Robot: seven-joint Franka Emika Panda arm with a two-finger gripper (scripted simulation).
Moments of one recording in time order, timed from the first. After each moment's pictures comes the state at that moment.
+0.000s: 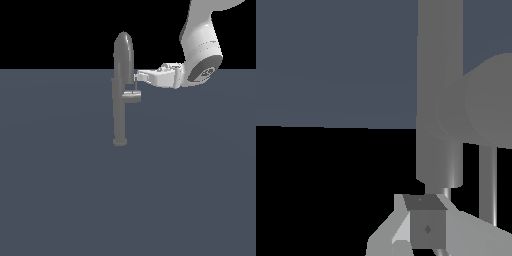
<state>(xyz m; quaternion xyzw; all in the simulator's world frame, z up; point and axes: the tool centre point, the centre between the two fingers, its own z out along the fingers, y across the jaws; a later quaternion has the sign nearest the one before) 0.093 -0.022 0.257 -0.56 0.45 0.54 0.44</state>
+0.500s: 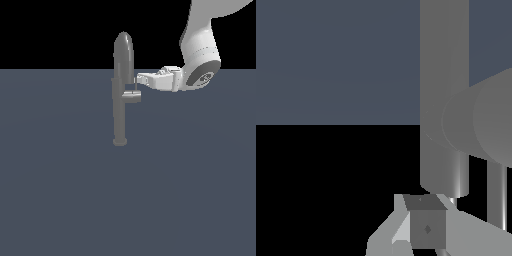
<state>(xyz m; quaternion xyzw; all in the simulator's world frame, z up) 0.095 -0.020 0.248 -0.54 0.45 0.55 0.45</state>
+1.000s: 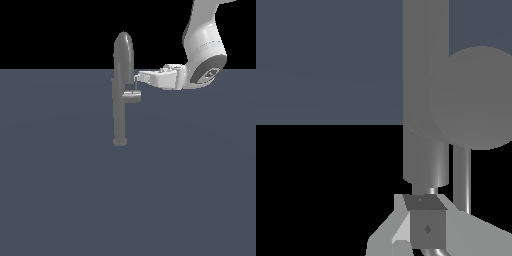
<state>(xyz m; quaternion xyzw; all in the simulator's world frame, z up) 0.078 -0.024 0.256 -0.54 0.45 0.55 0.45</state>
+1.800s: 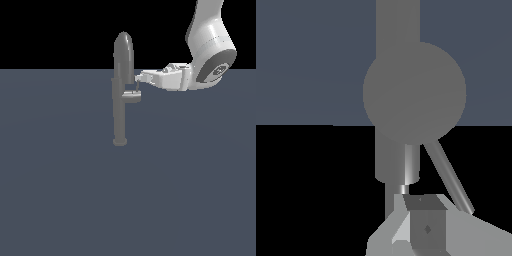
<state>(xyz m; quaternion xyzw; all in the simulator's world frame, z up) 0.050 -0.029 0.258 -0.55 0.45 0.54 0.45</state>
